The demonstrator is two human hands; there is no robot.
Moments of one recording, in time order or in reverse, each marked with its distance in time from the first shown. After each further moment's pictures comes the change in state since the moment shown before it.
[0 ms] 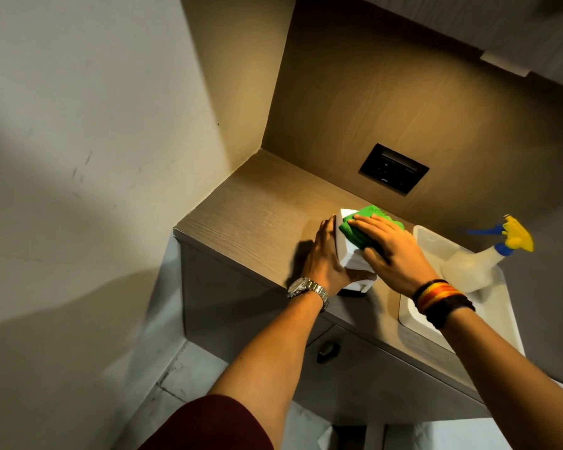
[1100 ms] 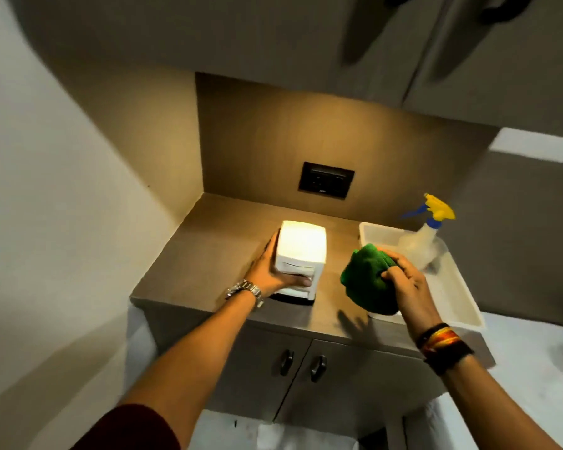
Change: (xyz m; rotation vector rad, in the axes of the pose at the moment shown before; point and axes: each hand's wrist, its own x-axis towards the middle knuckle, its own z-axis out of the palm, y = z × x) left_hand 0.033 -0.006 -0.055 -0.071 -0.318 -0.050; right_hand -0.094 0.024 0.002 0.955 0.547 0.441
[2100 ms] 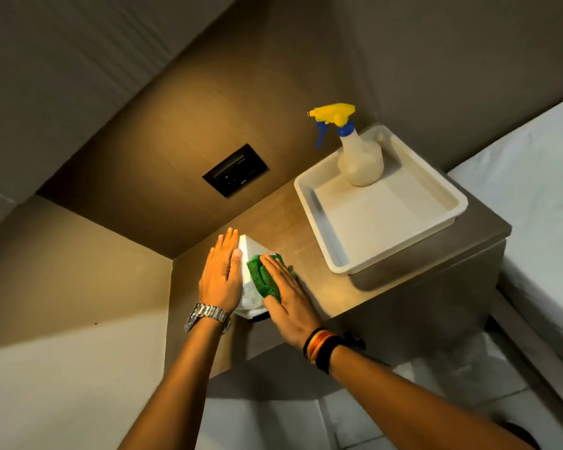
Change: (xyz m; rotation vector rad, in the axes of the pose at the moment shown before) left_hand 0.042 0.077 0.028 0.874 -0.087 0.185; right_hand 0.002 0.078 0.126 0.186 0.022 -0.018
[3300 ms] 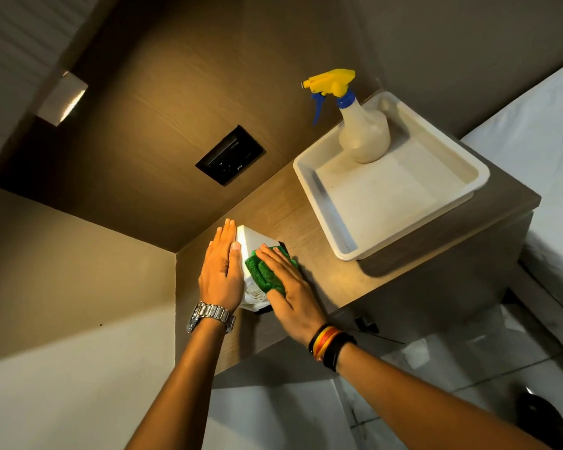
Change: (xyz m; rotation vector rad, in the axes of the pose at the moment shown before) left_hand -0.005 0.007 0.000 -0.048 0.030 -0.051; right_hand -0.001 -0.003 0.004 0.136 0.048 -0.016
